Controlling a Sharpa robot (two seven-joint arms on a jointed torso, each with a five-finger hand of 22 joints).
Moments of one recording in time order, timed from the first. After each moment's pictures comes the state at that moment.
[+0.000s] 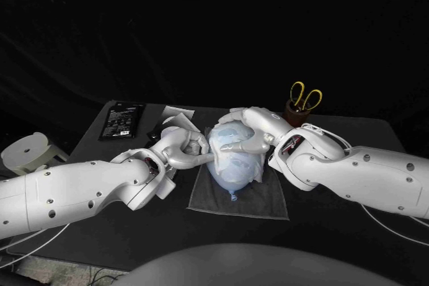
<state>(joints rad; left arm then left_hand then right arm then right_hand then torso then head) 1.06 -0.93 -0.16 1.72 -0.74 -0.52 0.13 1.34 -0.27 0.47 0.20 0.05 0.84 0.03 1.03 0.84 1.25 -0.04 1.34 1.07 1.47 -0.09 1.51 1.31 0.10 1.31 0.02 1.32 1.18 1.19 -0.70 -0.16 1.62 -1.37 -0.53 -0.04 1.45 -0.16 -0.04 0.29 0.12 0.74 0.19 0.13 0.17 0.67 0.25 0.06 0.06 0.39 0.25 0.04 0.08 0.10 0.28 0.29 0.05 0.12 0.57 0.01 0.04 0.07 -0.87</state>
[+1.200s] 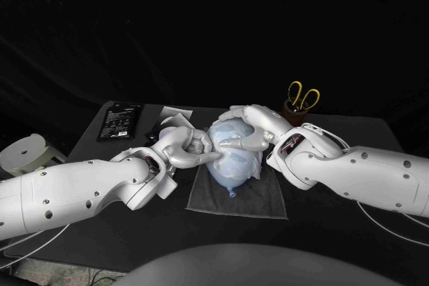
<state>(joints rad) 1.06 -0.93 -0.14 1.74 -0.72 -0.48 0.15 1.33 -0.27 0.39 0.23 0.05 0.83 0.02 1.04 0.86 1.25 -0.05 1.34 1.08 1.47 -0.09 1.51 1.31 0.10 1.31 0.02 1.33 1.19 1.18 -0.70 -0.16 1.61 -1.31 -0.58 -0.01 1.46 -0.13 -0.01 0.29 0.12 0.75 0.20 0.13 0.17 0.68 0.25 0.06 0.06 0.39 0.25 0.04 0.07 0.10 0.31 0.29 0.07 0.13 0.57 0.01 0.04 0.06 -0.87</state>
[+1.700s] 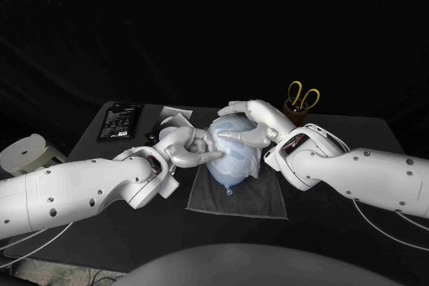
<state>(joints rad) 1.06 -0.91 -0.14 1.73 -0.72 -0.47 0.15 1.37 -0.24 0.35 0.28 0.05 0.80 0.05 0.88 0.76 1.12 -0.02 1.23 0.90 1.47 -0.08 1.51 1.31 0.10 1.30 0.03 1.31 1.16 1.18 -0.71 -0.16 1.63 -1.18 -0.67 0.12 1.49 -0.09 0.06 0.27 0.09 0.81 0.21 0.15 0.17 0.76 0.25 0.06 0.06 0.46 0.25 0.05 0.08 0.10 0.33 0.29 0.08 0.13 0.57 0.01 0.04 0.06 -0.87</state>
